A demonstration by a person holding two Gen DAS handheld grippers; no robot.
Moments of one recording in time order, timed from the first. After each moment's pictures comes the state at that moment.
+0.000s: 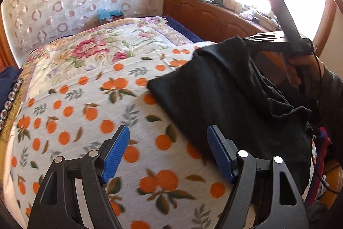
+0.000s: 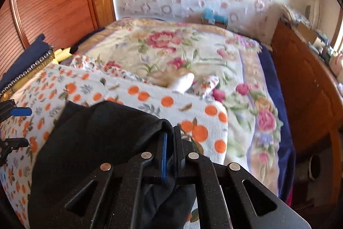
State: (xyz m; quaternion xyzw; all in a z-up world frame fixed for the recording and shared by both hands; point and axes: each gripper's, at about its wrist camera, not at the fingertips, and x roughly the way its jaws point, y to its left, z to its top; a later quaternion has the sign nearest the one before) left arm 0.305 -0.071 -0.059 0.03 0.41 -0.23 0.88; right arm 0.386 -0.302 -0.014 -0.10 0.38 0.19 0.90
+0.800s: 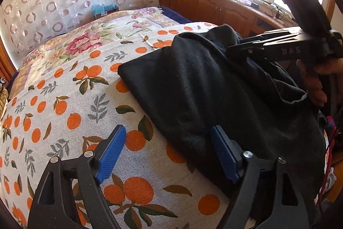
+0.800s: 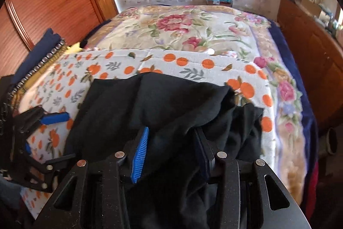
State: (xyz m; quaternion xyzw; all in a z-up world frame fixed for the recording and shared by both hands) left arm 0.304 -0.103 -0.088 0.06 0.43 -0.22 0.87; right arm 0.344 -0.223 -0.062 -0.06 0.44 0.20 0.87
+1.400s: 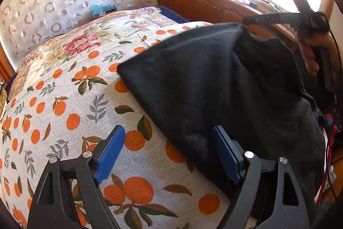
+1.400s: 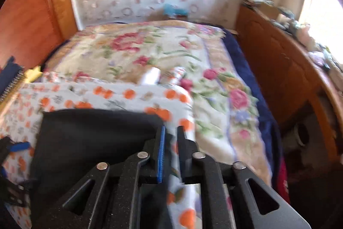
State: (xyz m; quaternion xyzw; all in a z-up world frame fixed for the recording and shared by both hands) left arm 0.303 -0.106 -0.088 0.07 0.43 -0.23 0.87; right arm 0.362 -0.280 -0.027 -0.07 0.40 0.06 0.91
